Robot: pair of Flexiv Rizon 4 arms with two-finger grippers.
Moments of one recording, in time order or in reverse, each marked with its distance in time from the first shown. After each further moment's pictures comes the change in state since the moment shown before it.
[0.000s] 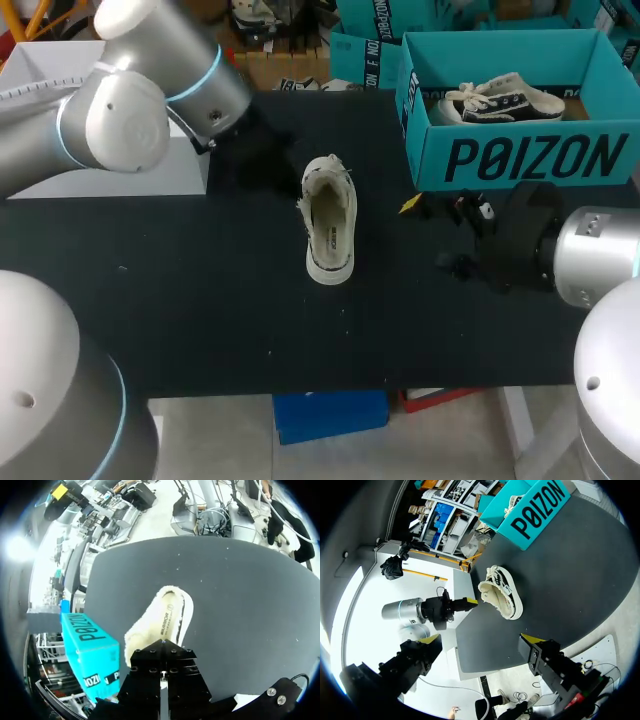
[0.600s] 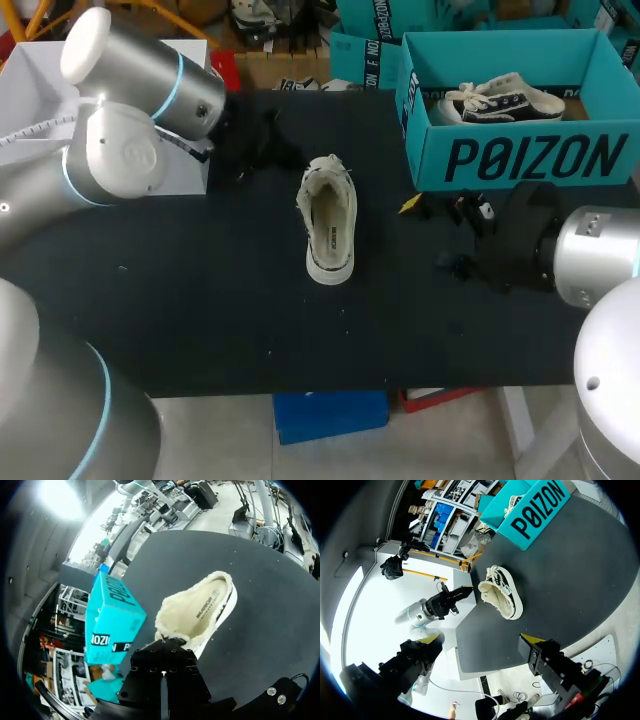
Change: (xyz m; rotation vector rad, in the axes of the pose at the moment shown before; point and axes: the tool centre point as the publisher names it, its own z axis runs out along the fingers) left arm -0.027 0.050 0.001 -0.010 -0.295 -0.344; right arm 0.000 0.000 0.000 0.000 0.000 0.000
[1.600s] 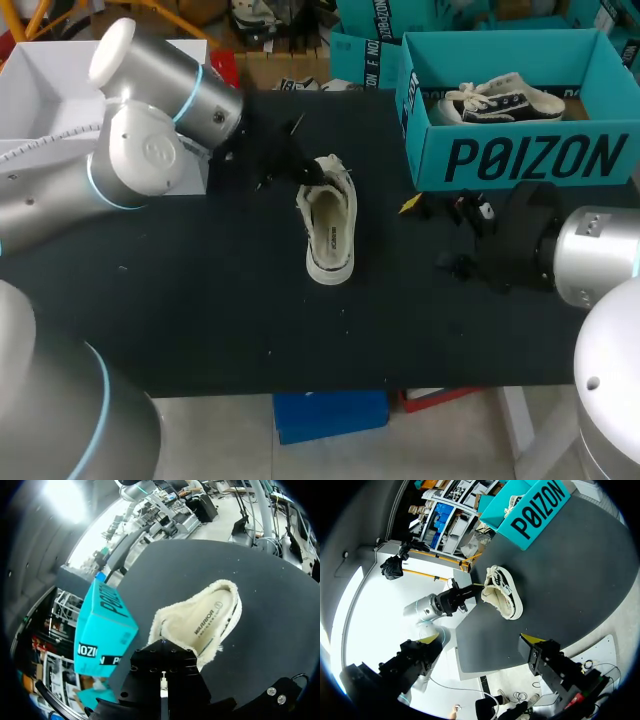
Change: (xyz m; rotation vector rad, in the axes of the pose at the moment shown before) left arm 0.014 -0.014 0.035 0.124 0.043 -0.045; right arm 0.000 0.000 0.000 0.000 0.000 0.000
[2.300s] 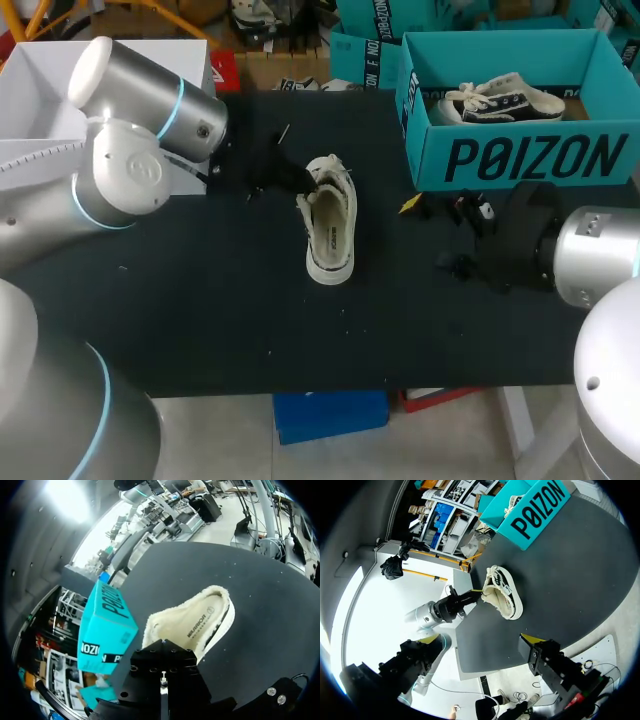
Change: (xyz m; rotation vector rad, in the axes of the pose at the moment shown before) left arm 0.011 -0.008 -0.013 -0.012 -0.045 -0.002; right arm 0.000 0.000 0.000 0.000 0.000 0.000
